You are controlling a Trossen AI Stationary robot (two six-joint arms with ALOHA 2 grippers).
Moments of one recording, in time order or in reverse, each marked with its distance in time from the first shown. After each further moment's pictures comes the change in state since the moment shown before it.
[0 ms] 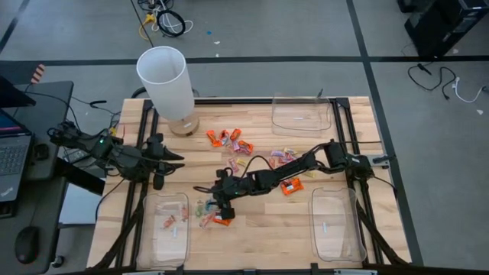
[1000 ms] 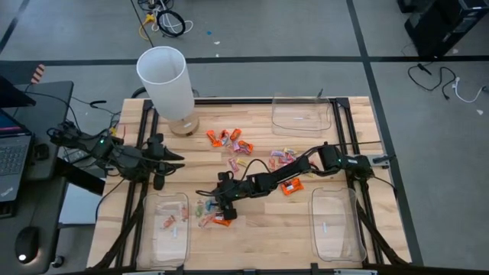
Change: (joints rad) left arm 0.000 0.005 0.000 0.002 -0.002 0.003; right arm -0.001 0.079 -0.036 0.083 0.004 -0.046
